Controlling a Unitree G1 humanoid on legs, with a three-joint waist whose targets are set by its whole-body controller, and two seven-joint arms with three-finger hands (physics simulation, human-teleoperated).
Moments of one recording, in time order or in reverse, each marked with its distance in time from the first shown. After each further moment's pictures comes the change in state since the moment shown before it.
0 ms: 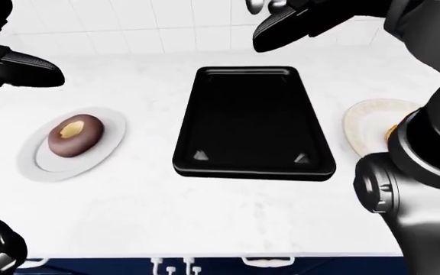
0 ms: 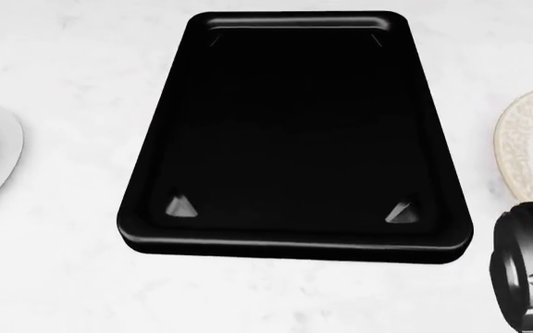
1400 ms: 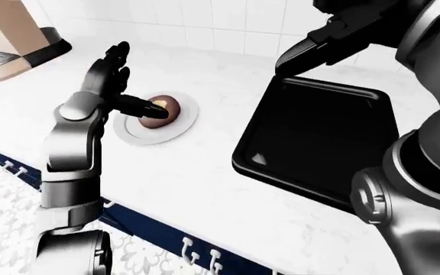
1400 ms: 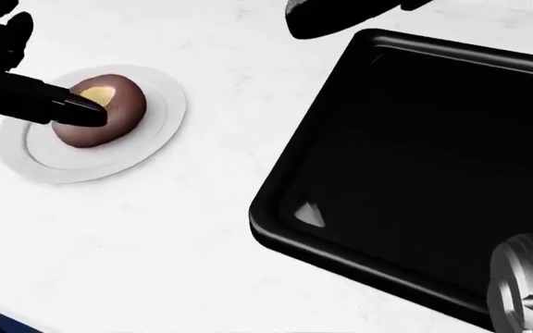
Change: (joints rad) left arm 0.150 -0.446 -0.312 0.701 0.469 -0.863 -0.041; right arm 0.127 0.006 -0.041 -0.126 -0.222 0.023 0.224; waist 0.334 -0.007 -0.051
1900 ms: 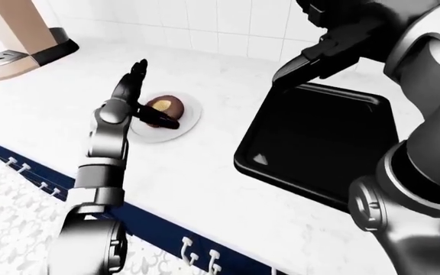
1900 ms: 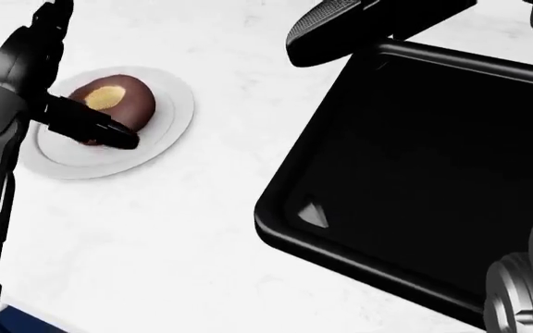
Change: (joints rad) left arm -0.096 -0.082 -0.050 0.429 0.224 -0.304 0.042; right arm 0.069 0.013 -0.001 -0.025 0.010 -0.030 -0.012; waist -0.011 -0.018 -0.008
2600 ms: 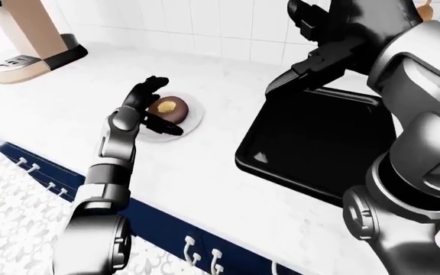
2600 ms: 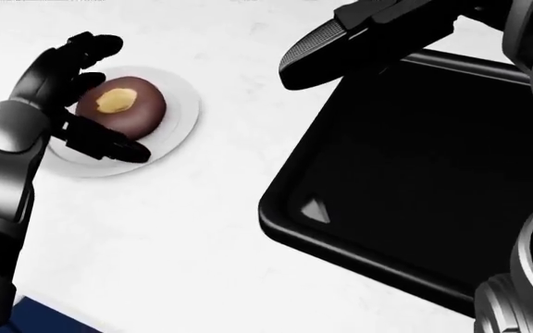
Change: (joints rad) left arm -0.027 -0.023 -0.017 0.200 0.097 -0.170 0.014; right arm 0.071 0.034 0.008 -0.001 -0.015 -0.051 -0.009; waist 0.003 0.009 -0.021
